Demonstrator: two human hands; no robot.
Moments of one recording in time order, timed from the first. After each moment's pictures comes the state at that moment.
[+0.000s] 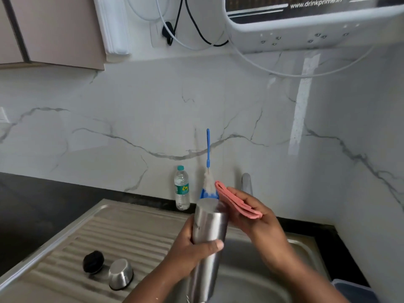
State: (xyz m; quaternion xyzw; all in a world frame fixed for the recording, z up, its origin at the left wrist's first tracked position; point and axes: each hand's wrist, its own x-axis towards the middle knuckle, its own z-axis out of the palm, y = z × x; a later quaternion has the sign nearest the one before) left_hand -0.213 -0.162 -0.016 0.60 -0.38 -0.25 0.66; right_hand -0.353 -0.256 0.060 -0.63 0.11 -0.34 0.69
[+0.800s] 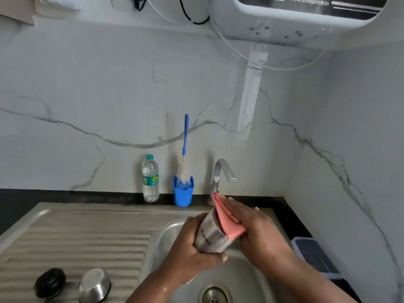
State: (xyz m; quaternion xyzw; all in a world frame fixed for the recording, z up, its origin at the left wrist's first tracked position) left_hand -0.190 -0.154 -0.054 0.57 -0.54 -0.25 0.57; right_hand -0.360 -0.218 0.040 -0.92 0.30 -0.25 0.11
